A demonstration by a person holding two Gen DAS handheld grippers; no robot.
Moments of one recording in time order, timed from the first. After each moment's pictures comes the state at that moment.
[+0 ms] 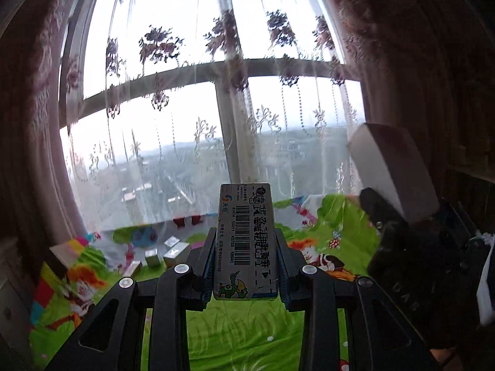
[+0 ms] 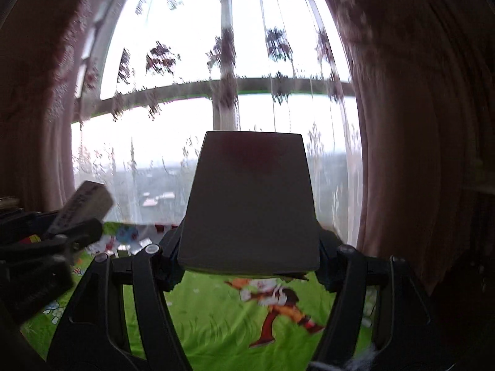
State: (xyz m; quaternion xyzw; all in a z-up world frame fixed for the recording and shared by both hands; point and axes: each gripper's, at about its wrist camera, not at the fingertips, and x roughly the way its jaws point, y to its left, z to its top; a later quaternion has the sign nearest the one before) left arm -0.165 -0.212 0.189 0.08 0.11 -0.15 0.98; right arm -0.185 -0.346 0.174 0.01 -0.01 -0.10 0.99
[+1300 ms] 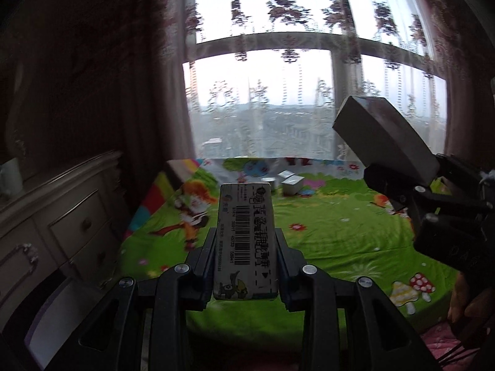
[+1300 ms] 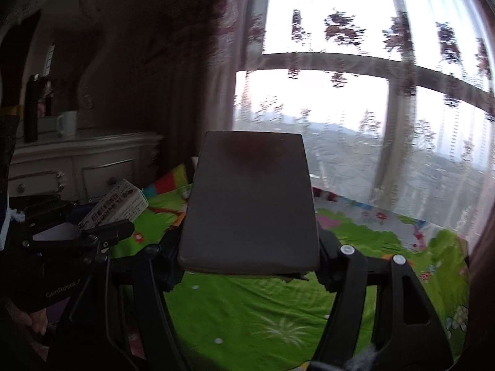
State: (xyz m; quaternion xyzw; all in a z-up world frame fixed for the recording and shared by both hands) left arm -0.255 -0.013 0.140 0.00 0.20 0.05 0.98; right arm -0.213 -0.169 0.166 -0.10 0.10 0.24 0.96
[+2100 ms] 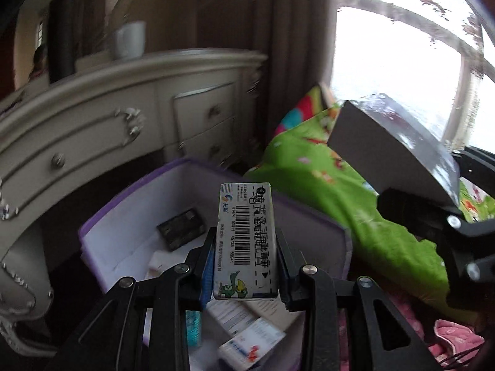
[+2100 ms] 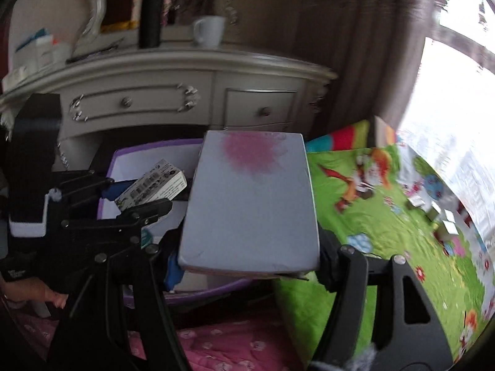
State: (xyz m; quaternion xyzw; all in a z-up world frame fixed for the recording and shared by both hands) left arm -0.333 0.154 0.063 -0.14 0.33 0.24 0.90; right arm -0.253 0.051 0.111 -0.26 0.23 0.49 0.80
